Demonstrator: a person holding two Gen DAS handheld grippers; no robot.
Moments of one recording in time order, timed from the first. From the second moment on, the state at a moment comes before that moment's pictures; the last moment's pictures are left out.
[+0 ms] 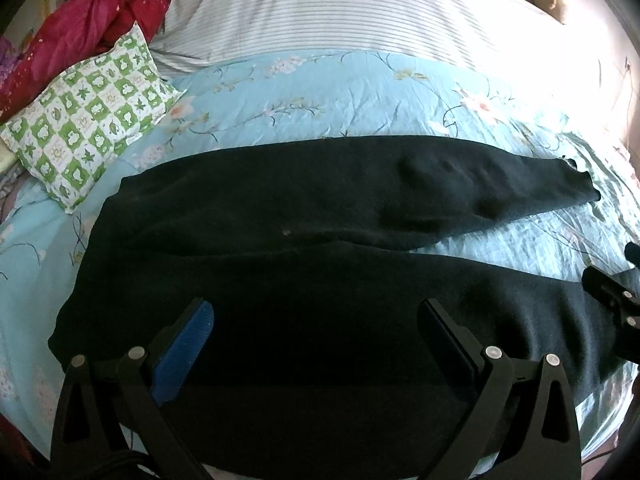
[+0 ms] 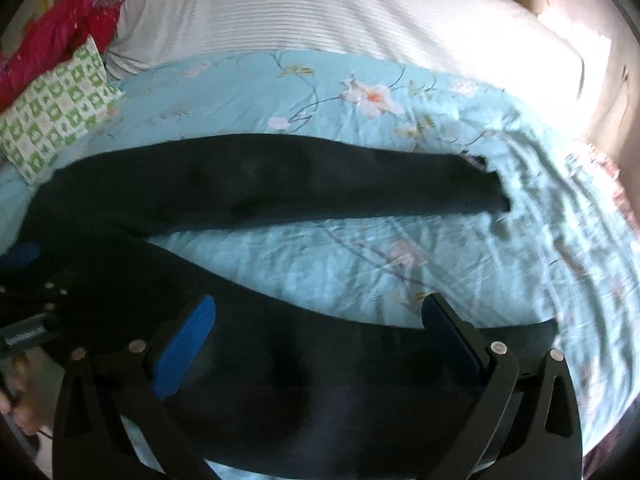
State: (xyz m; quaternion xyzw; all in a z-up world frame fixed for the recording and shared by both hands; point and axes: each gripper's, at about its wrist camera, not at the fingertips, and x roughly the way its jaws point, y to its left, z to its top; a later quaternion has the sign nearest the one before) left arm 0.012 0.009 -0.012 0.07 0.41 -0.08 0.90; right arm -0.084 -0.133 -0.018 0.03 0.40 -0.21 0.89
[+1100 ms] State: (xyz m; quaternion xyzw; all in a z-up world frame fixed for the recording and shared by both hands) left arm 0.011 0.008 -0.010 0.09 0.42 -0.08 0.90; right arm -0.072 -0.133 -0.024 -0.01 0.43 -0.23 0.87
